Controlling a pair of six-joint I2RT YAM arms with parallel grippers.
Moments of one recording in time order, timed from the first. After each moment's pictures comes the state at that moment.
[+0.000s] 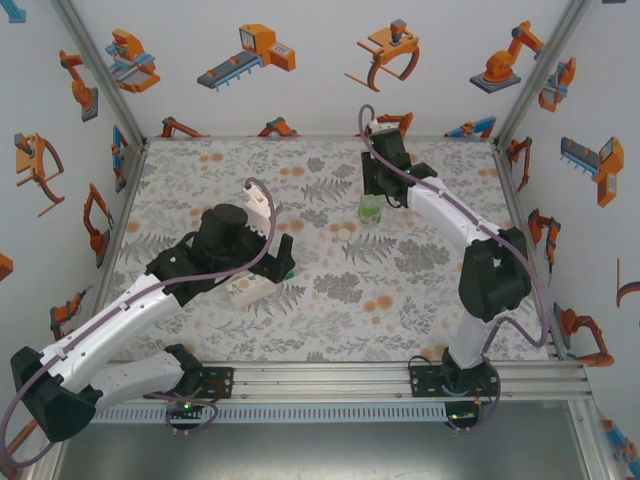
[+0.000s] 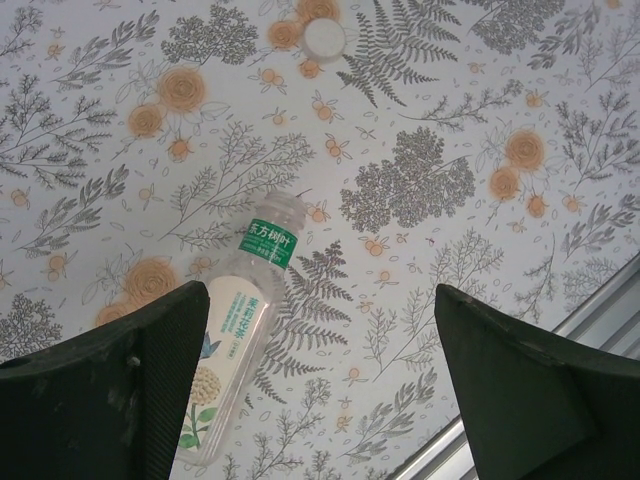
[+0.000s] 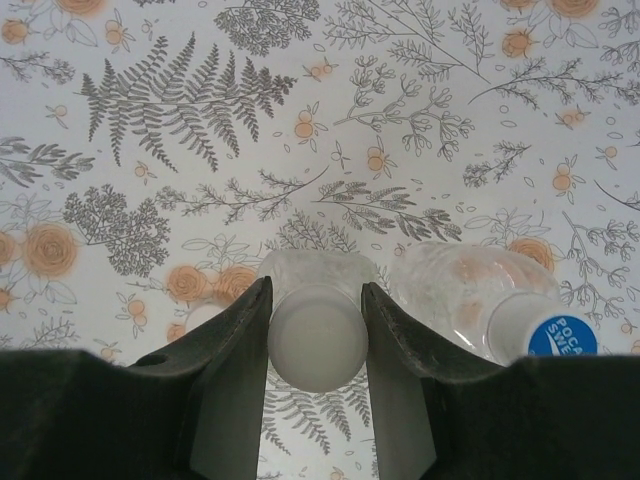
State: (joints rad) left arm -0.78 1.02 0.95 -0.51 0.00 -0.12; right arm 0.44 1.80 1.50 -0.43 0.18 0.16
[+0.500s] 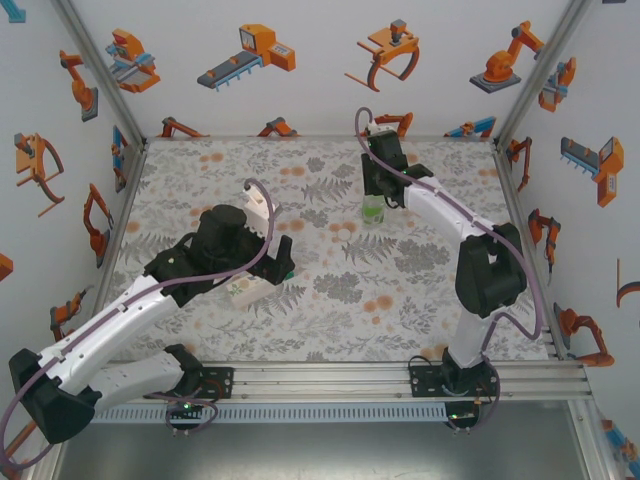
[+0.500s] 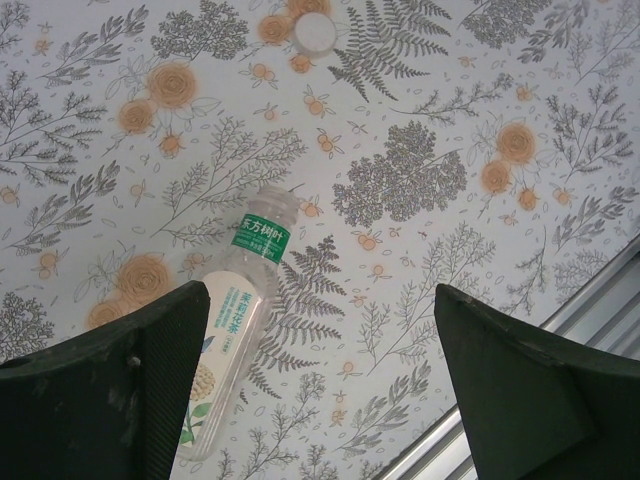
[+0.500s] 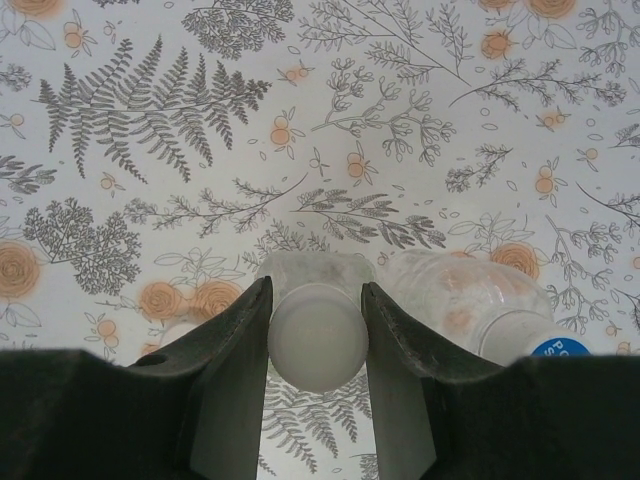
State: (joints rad) left arm -0.78 1.01 0.95 -0.52 0.02 -0.13; right arm 0.44 1.82 1.49 -0.40 0.23 0.15
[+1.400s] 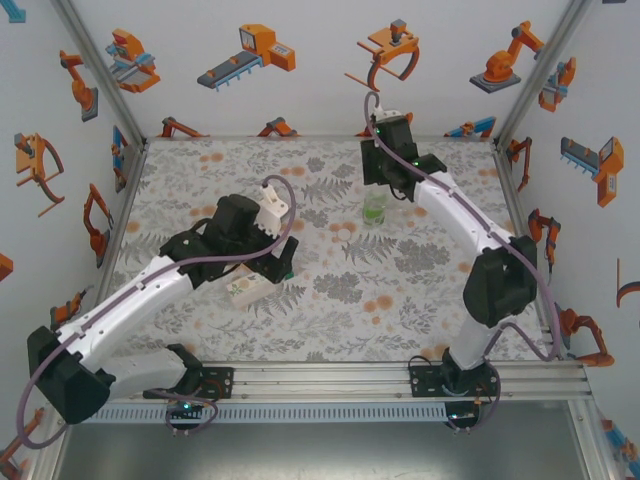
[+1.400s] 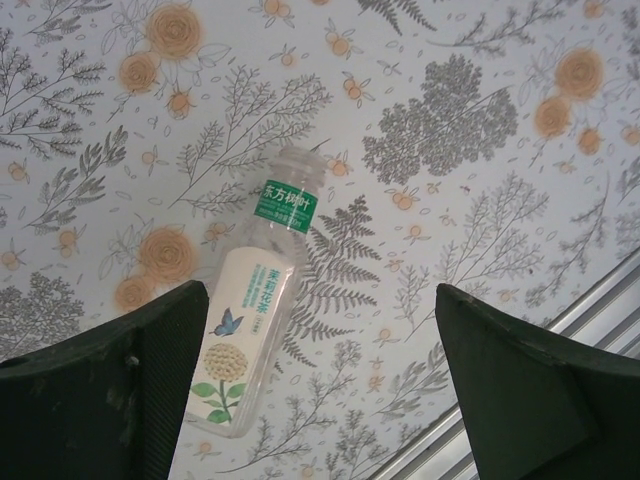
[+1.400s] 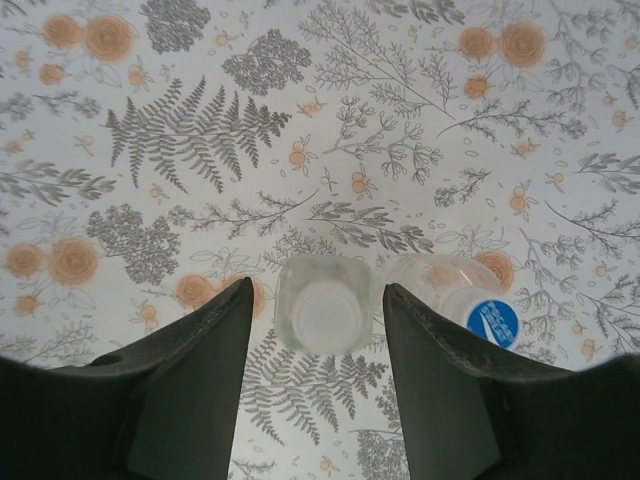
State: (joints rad) left arm -0.74 1.16 1.04 -0.64 0.05 0.00; right arm 0.44 1.73 1.58 -0.51 0.20 0.14
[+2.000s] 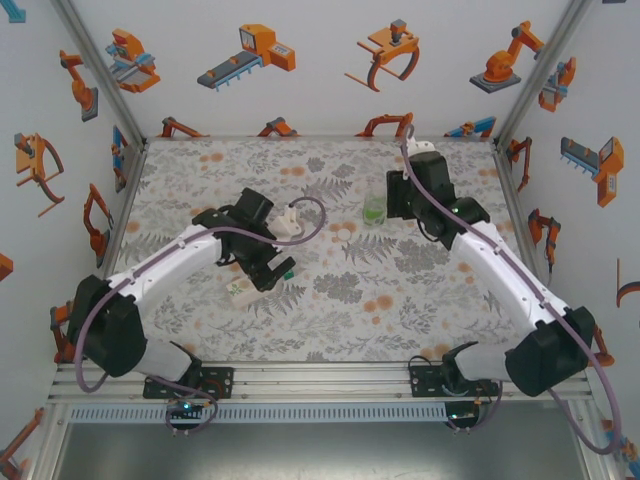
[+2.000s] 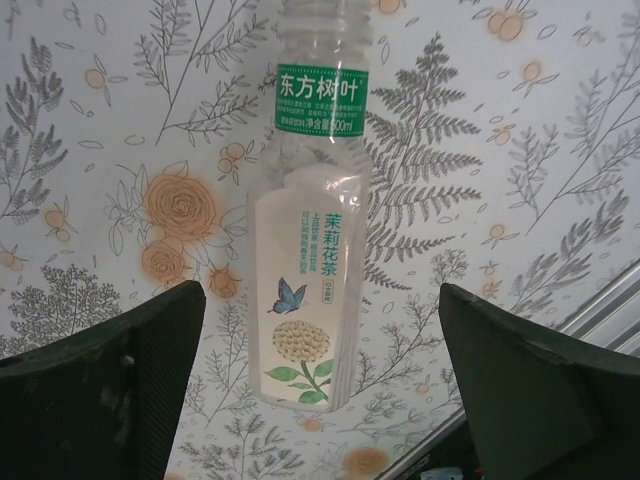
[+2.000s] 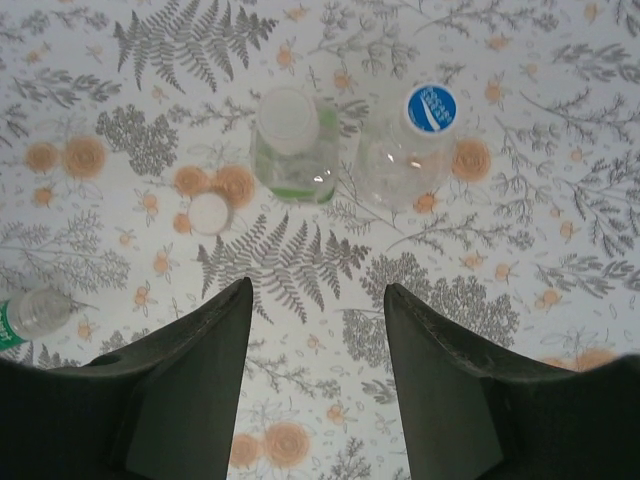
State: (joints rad) left arm -0.63 1.46 1.09 -0.83 0.12 0.41; right arm 0.44 1.30 1.20 -0.55 0.18 0.19
